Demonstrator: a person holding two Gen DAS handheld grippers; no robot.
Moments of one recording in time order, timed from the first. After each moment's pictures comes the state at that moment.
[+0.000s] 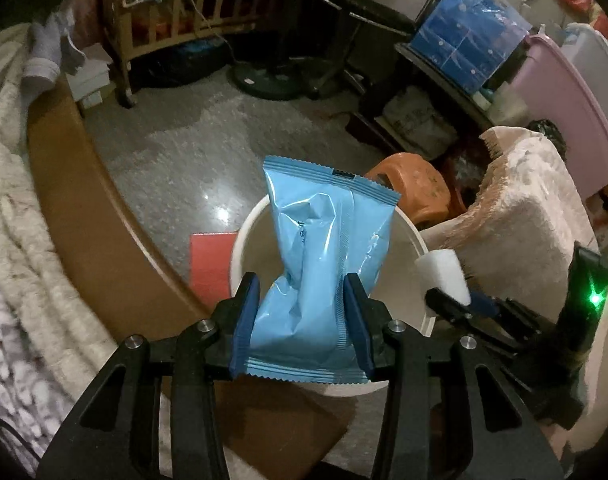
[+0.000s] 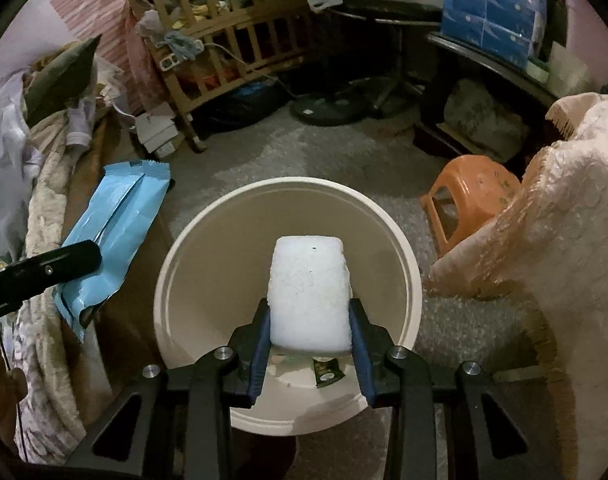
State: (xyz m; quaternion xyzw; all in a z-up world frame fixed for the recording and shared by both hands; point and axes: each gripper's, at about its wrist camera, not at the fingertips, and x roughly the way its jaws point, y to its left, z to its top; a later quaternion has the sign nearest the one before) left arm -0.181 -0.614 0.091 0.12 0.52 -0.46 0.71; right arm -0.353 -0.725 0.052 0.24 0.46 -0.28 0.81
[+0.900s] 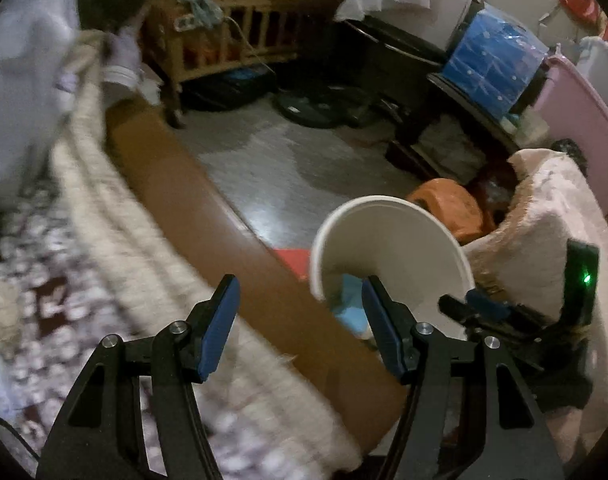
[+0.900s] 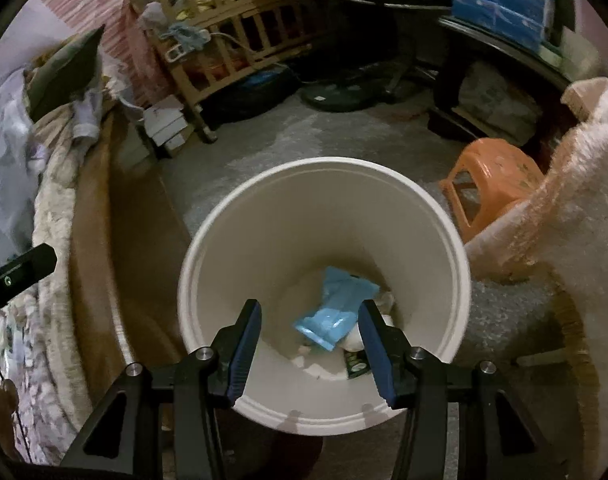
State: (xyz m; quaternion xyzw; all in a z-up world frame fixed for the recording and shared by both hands) left arm -0.168 -0.534 0.114 0.12 0.46 -0.41 0.78; right arm -0.329 -0.696 0.045 0.26 0.46 -0.26 0.81
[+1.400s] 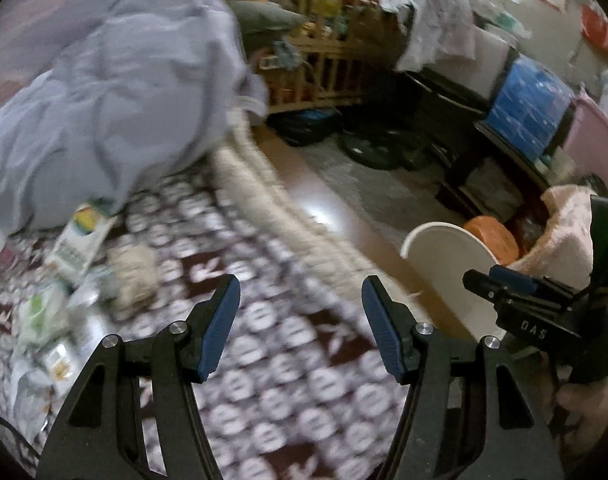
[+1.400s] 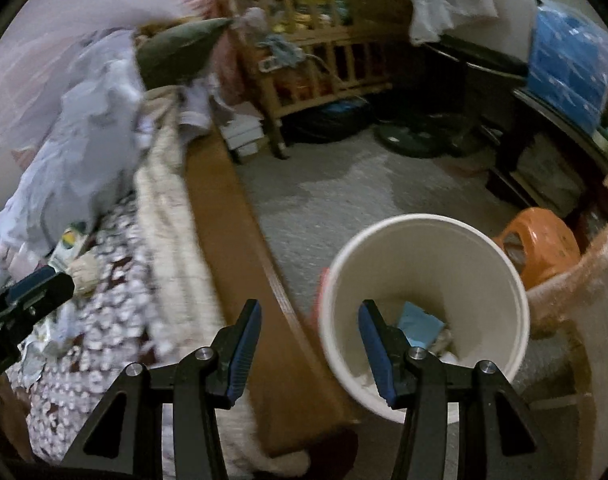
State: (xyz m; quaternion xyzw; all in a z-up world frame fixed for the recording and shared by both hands) left arm -0.160 -0.391 0.155 0.09 0.41 -0.33 0.85; right arm -0.274 -0.591 0.110 0.19 0.43 -0.18 0.86
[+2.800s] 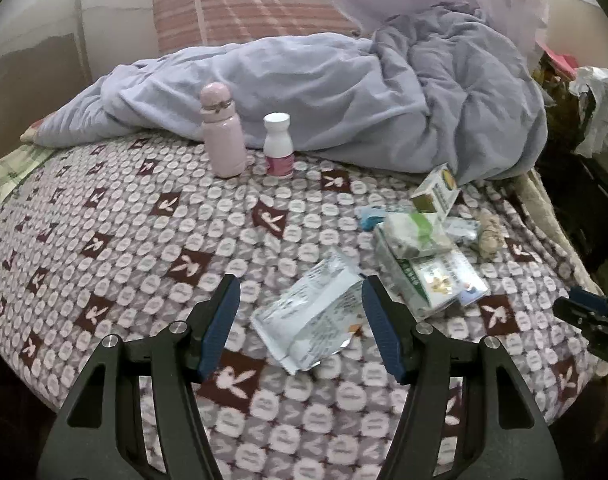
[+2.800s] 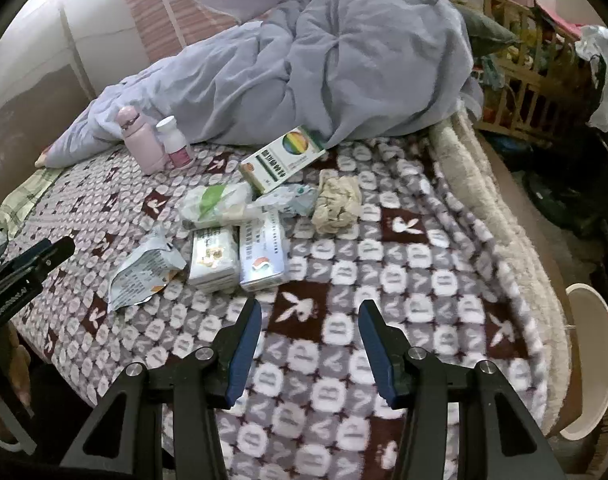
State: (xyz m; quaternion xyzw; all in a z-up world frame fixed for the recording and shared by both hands) left arm -0.150 -0.064 0.145 0.02 0.39 -0.04 0.92; right arm -0.186 -0.322 0.122 0.07 0.46 0.04 0.88
